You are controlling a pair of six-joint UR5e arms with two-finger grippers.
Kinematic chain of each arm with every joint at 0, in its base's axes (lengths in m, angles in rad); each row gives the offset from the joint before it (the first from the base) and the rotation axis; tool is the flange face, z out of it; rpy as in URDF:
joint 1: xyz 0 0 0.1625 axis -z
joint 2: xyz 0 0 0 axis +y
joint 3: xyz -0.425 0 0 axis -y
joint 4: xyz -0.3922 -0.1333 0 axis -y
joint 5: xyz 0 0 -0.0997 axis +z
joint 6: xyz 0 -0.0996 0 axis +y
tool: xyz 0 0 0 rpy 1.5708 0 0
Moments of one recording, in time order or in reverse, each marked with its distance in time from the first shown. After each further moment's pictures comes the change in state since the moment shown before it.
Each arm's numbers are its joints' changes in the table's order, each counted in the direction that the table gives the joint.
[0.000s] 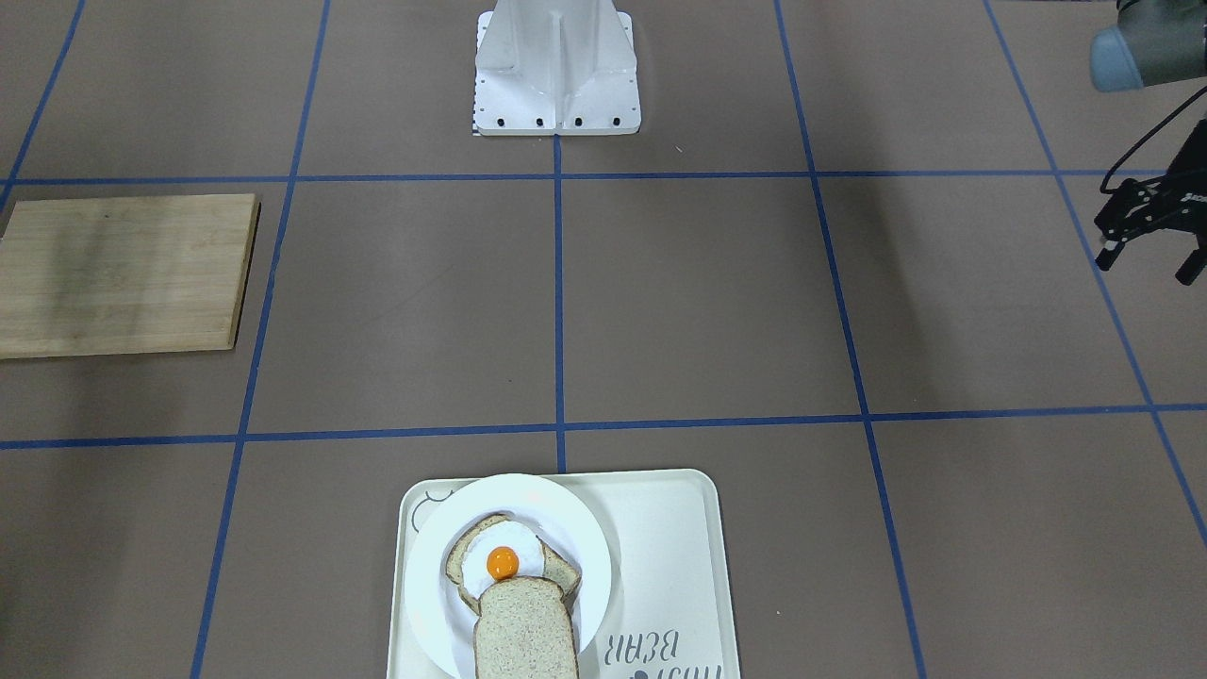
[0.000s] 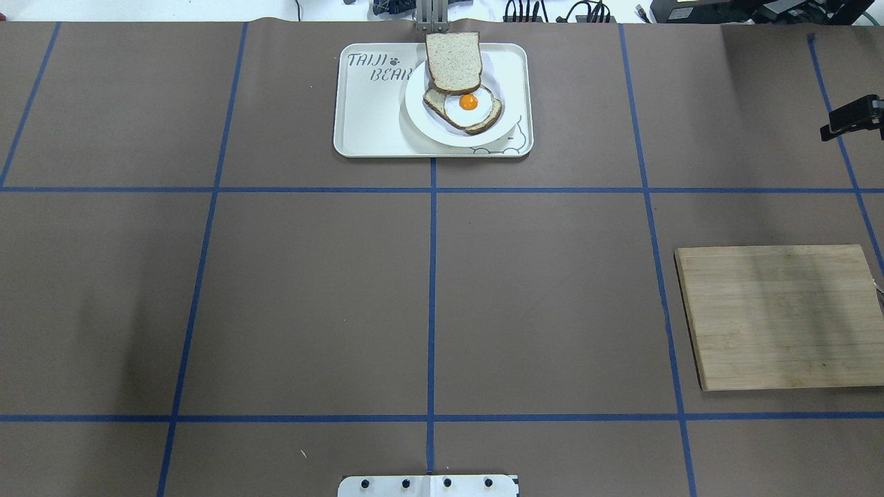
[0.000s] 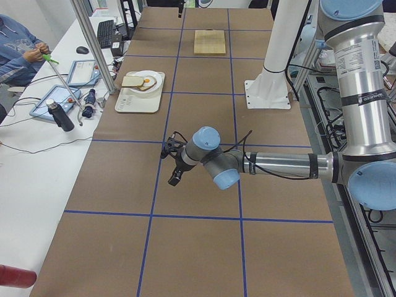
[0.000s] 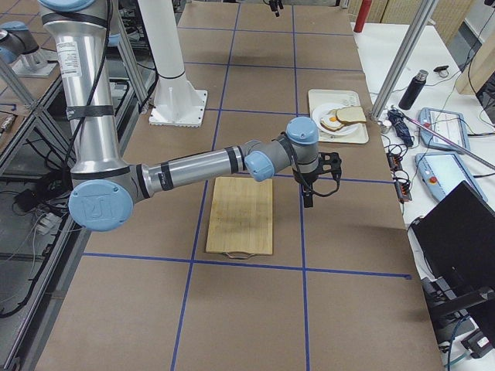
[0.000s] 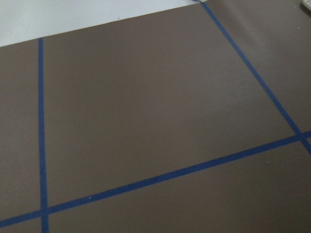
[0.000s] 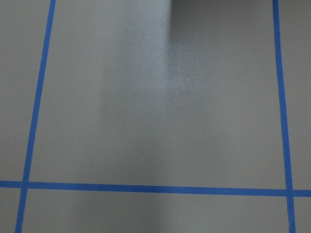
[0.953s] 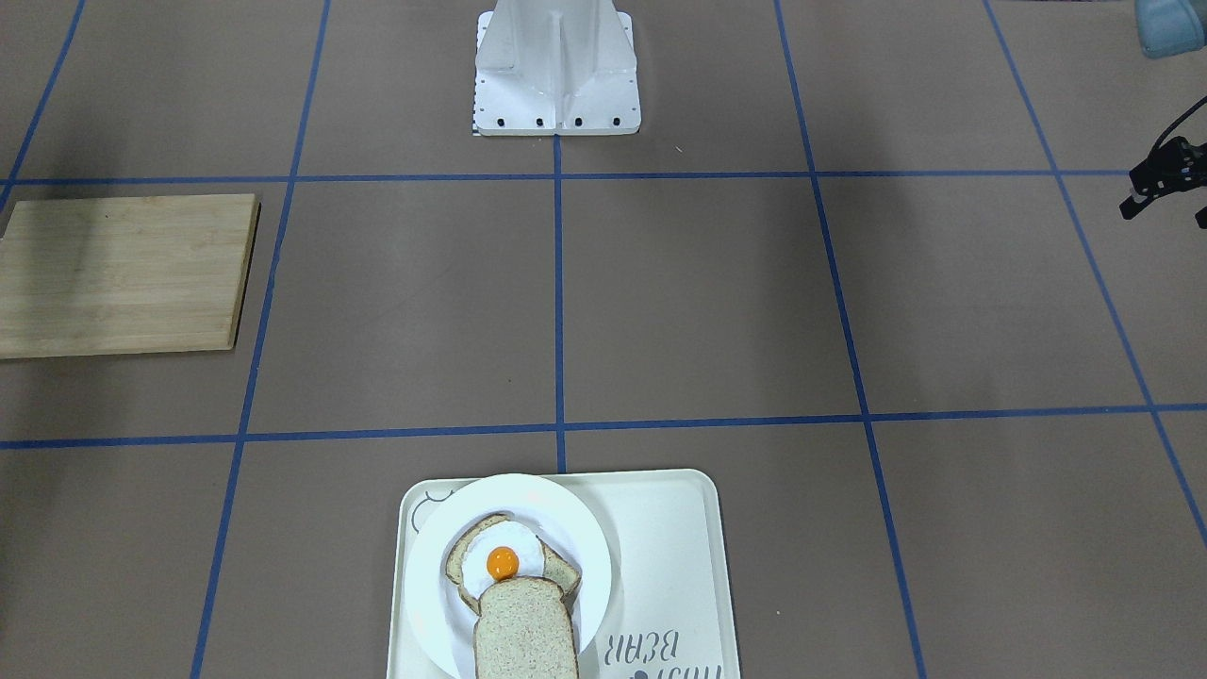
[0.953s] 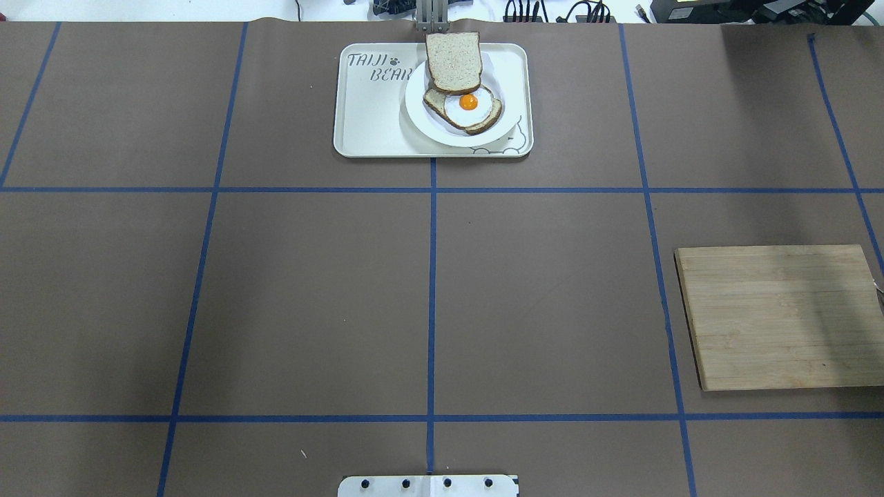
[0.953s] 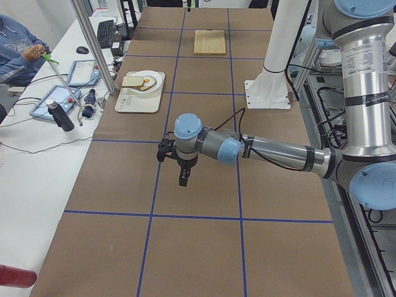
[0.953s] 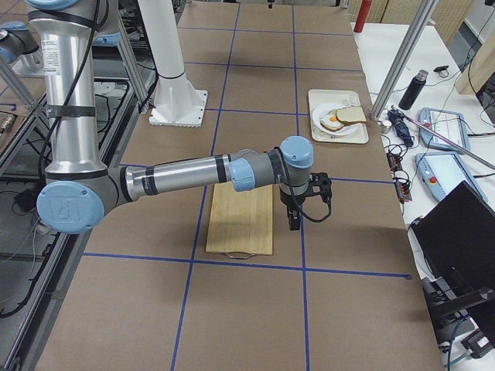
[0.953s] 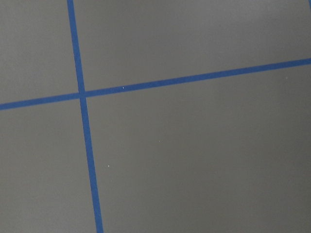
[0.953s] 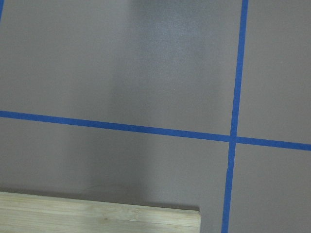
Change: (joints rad) left arm 0.089 0.048 -0.156 0.664 0.207 -0.219; right arm -0.108 0.080 0.034 -0.203 -0.093 0.301
